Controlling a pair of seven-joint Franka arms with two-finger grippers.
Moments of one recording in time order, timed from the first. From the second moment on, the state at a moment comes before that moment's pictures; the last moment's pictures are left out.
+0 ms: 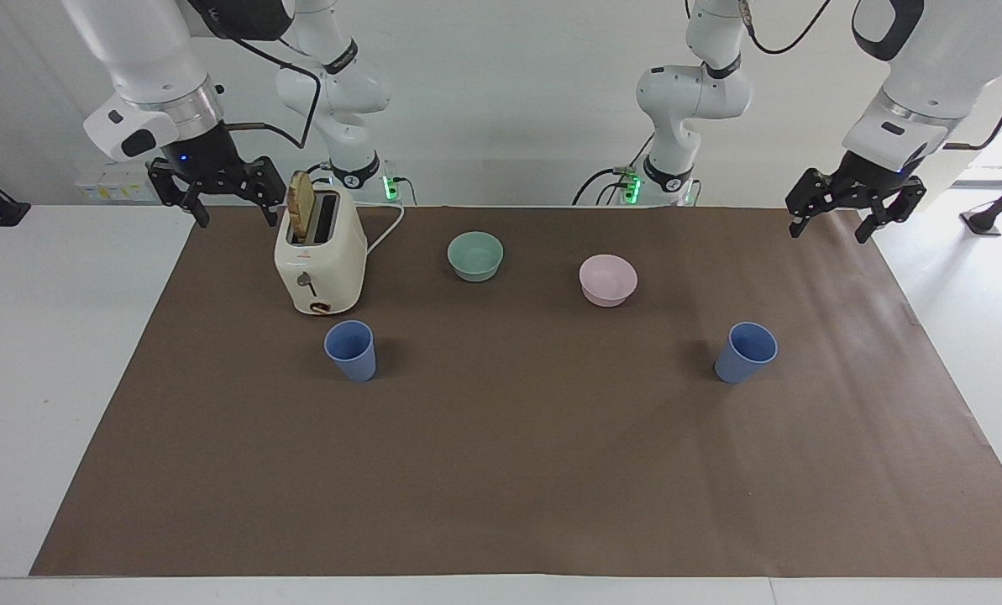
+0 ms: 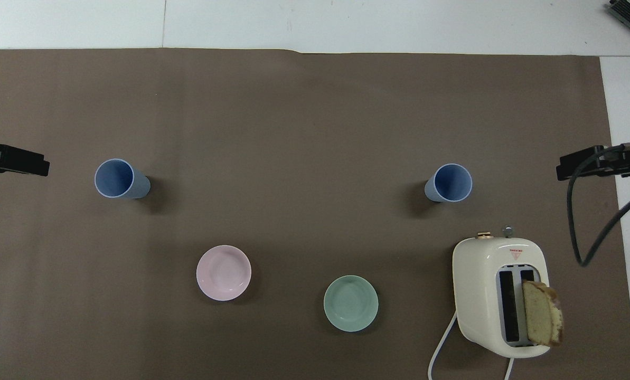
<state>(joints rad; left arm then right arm) -0.15 -0.01 0.11 -1.56 -0.01 1.60 0.13 -0.05 0.02 0.06 -1.50 -0.02 1.51 -0.02</state>
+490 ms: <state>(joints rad) -0.15 -0.01 0.11 -1.56 -0.01 1.60 0.13 -0.05 0.02 0.06 -1.50 -0.02 1.51 -0.02</state>
